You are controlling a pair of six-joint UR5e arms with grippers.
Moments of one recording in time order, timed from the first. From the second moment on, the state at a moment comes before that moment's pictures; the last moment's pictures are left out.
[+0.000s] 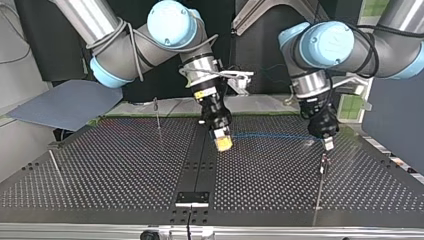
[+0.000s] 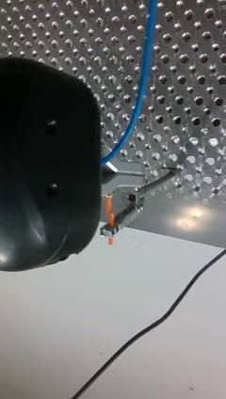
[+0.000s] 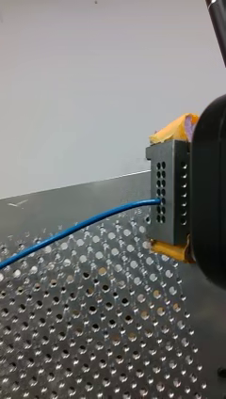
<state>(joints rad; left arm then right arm) -0.17 -1.51 -1.84 -2.75 -2.10 -1.69 2.46 -1.16 1.27 -0.35 1.70 1.68</state>
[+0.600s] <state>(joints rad) -0.10 -1.51 -1.79 -2.80 -2.04 -1.69 2.41 -1.16 1.26 -0.34 1.67 1.68</state>
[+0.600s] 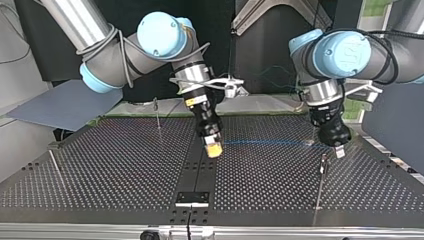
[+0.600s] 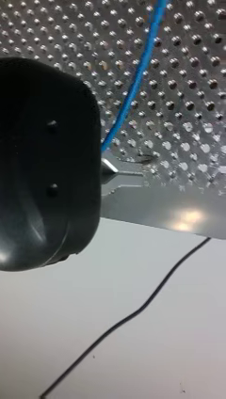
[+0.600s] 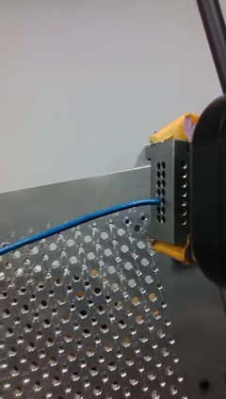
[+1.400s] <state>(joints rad) 0.03 -1.52 -1.76 -2.83 -1.92 -1.70 2.41 -1.16 1.26 -0.34 1.67 1.68</state>
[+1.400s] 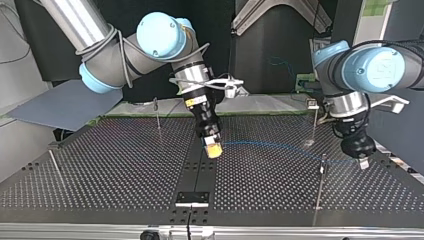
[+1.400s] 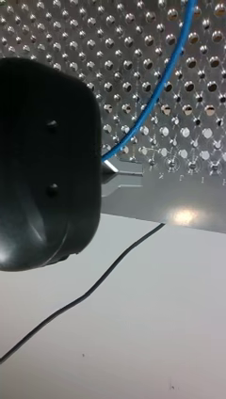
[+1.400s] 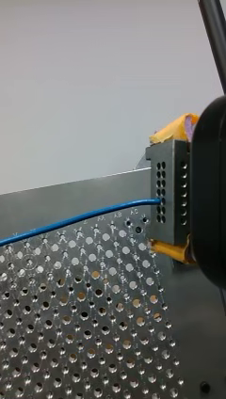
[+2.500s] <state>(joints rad) 0.03 -1.55 -1.76 -2.84 -1.89 -1.70 2.40 -1.15 1.30 -0.33 1.70 1.66</state>
